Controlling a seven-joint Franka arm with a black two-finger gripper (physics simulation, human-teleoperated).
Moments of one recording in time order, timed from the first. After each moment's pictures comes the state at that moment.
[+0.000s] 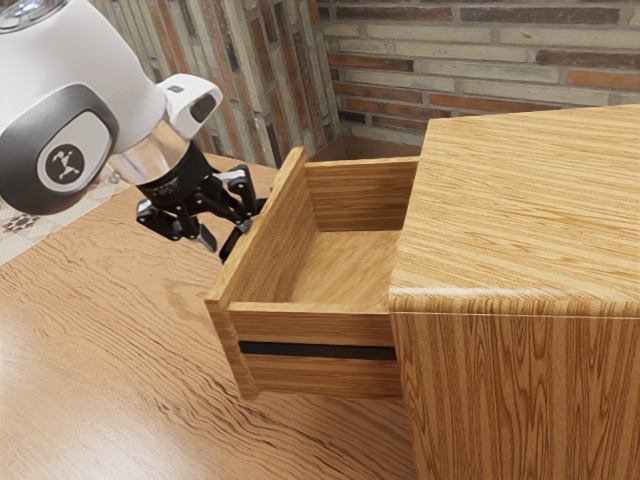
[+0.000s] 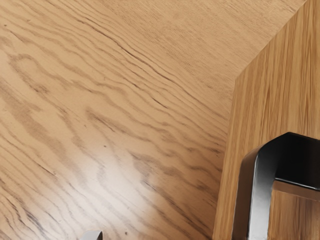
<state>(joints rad) 0.21 -0.32 -0.14 -1.91 0.00 1.97 -0.62</state>
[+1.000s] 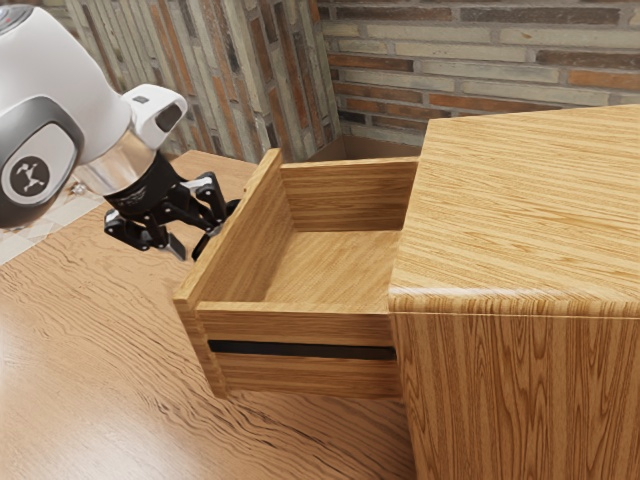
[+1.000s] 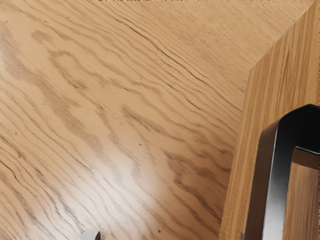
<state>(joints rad) 0.20 -0.39 -0.08 -1.99 0.01 1.97 -0.62</state>
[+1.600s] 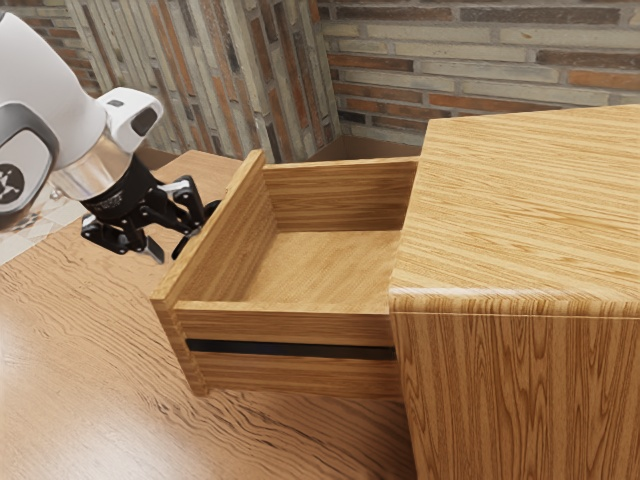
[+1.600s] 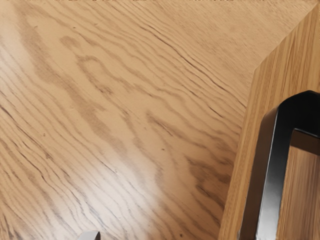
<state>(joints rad) 0.24 -0.44 -0.08 -2.03 0.02 1.97 -0.62</state>
